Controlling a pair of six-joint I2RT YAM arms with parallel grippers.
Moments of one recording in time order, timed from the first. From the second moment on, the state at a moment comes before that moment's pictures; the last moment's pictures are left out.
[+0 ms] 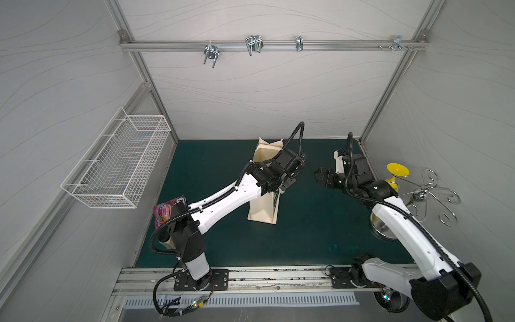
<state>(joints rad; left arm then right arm) -0.89 1.69 1.66 -0.78 -0.37 0.19 0.40 1.11 1.08 -0.66 0.00 0.40</state>
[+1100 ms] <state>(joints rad) -0.63 1.25 1.32 -0.45 -0.09 -0.26 0.71 1.45 1.57 -0.80 -0.04 0.37</state>
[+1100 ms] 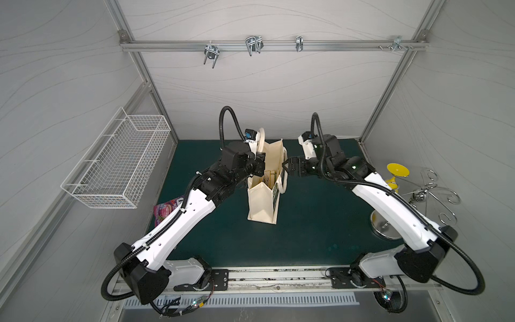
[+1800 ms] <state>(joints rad) -0.36 1.12 1.12 -0.60 -0.19 -0.48 0.76 1.75 1.79 -0.93 -0.03 0.32</state>
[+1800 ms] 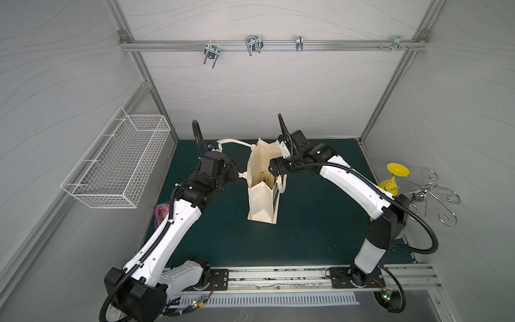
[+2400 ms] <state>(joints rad) -0.34 1.18 1.26 -0.76 -0.09 -0.49 0.78 1.76 1.79 -0.95 -0.03 0.29</state>
